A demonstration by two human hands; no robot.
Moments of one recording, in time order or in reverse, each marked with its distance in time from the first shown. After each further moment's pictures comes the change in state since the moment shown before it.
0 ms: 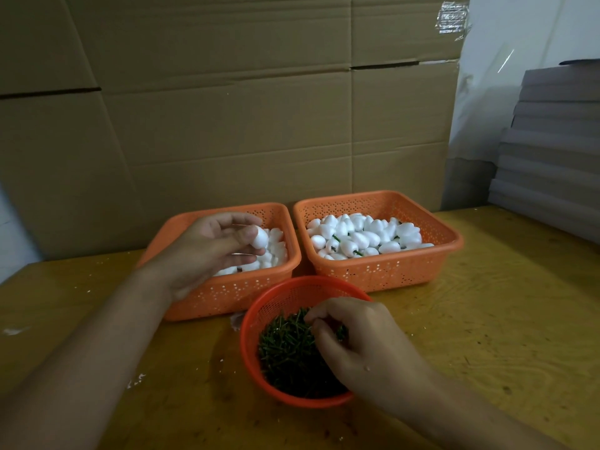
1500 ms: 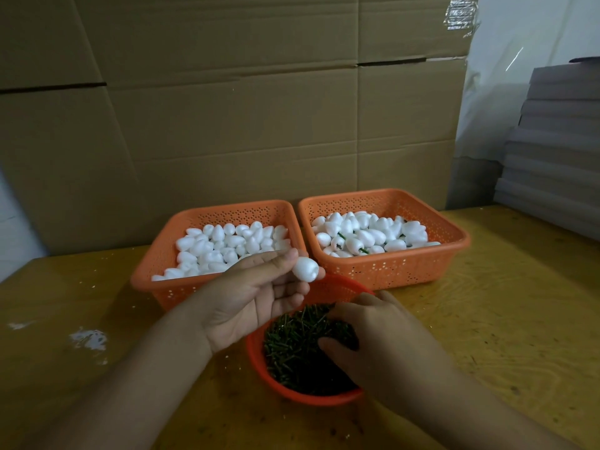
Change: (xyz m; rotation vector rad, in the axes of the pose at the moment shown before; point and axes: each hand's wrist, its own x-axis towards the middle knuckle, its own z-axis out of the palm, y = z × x) left_hand -0.039 0.000 0.066 -0.516 -0.157 -0.246; right_hand -0.003 -0.004 -0.010 -0.469 -0.162 0.102
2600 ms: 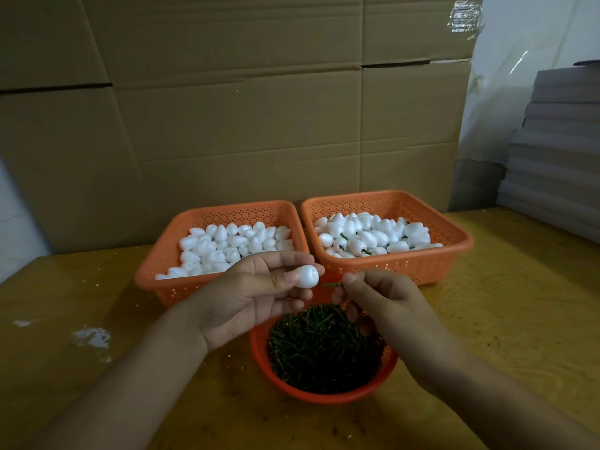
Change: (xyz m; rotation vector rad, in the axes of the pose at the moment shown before) left_hand -0.004 0.001 -0.011 0.092 -0.129 0.037; right_hand 0.014 0.006 -0.011 1.130 0.049 0.248
